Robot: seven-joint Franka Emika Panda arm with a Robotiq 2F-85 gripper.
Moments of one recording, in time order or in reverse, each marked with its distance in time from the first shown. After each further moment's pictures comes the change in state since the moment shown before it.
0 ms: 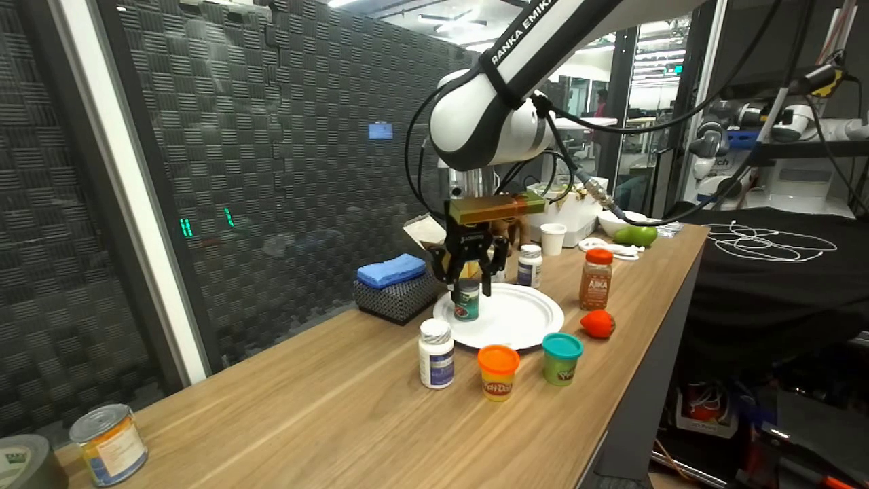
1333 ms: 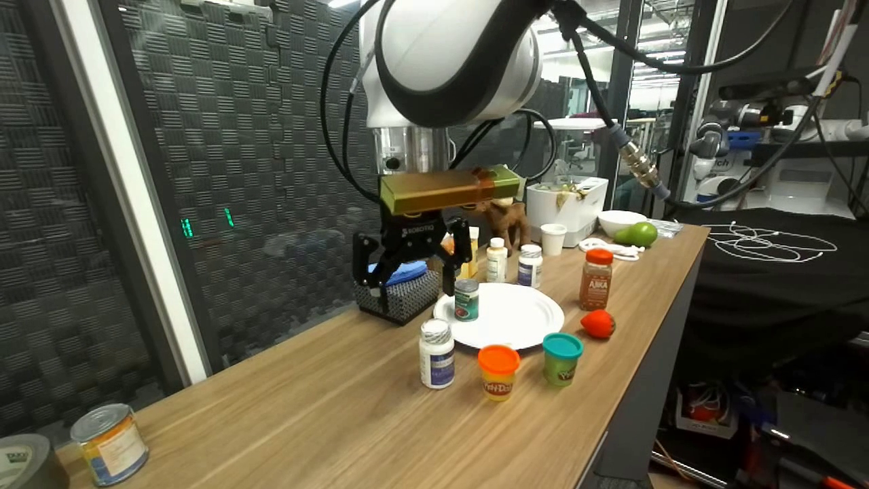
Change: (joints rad) arm 0.167 -0.184 0.116 -0.129 -0.104 0.027 0.235
